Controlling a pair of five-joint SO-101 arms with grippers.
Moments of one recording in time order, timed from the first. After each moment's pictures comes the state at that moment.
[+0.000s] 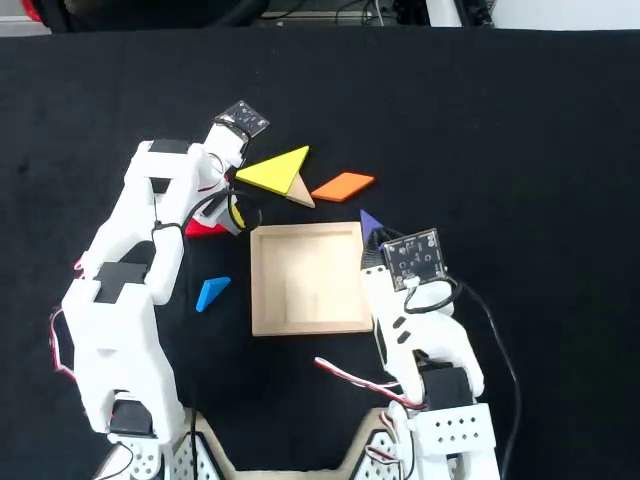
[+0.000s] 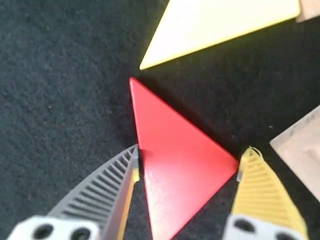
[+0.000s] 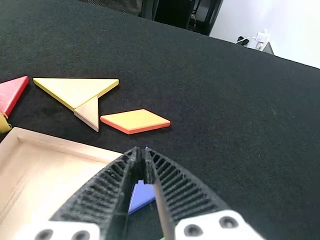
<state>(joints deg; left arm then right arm) -1.9 29.8 -2.1 56.0 -38.7 -7.2 -95.2 97.2 29.6 12.8</state>
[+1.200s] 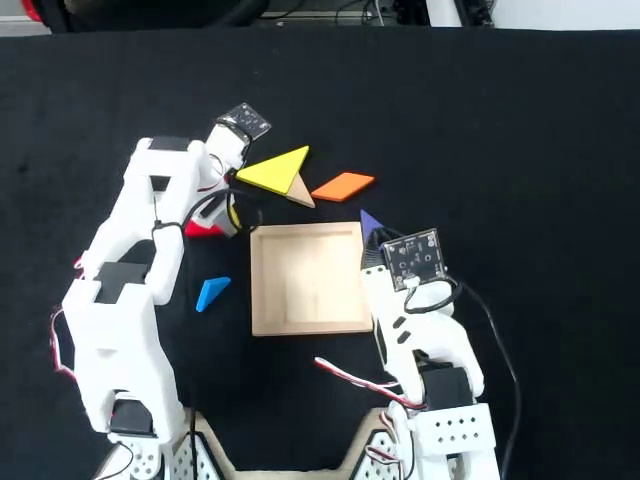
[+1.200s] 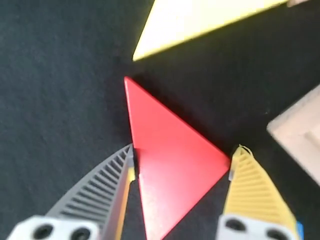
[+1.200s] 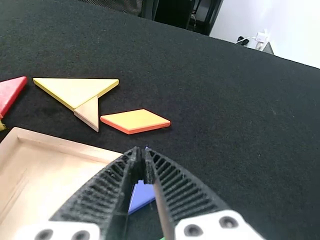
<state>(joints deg) -1.8 28.9 -3.2 60.5 -40.9 -7.2 -95.2 97.2 29.6 12.8</state>
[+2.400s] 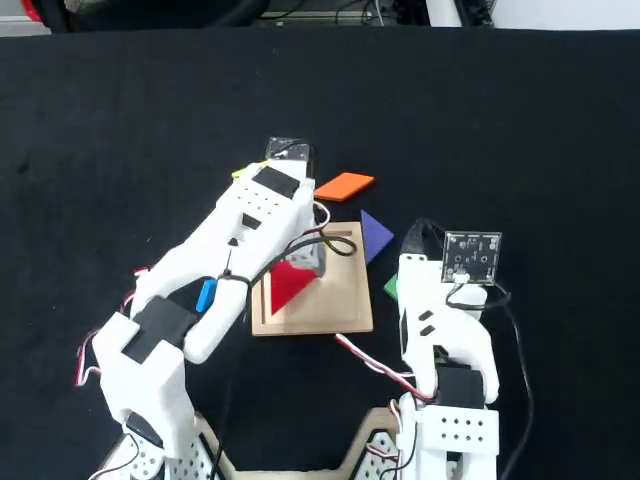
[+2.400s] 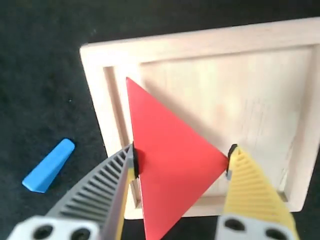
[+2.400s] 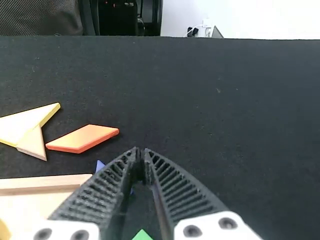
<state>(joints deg) 23.5 16.2 6.8 74.0 24.6 4.8 -95.3 97.2 27.5 3.0</state>
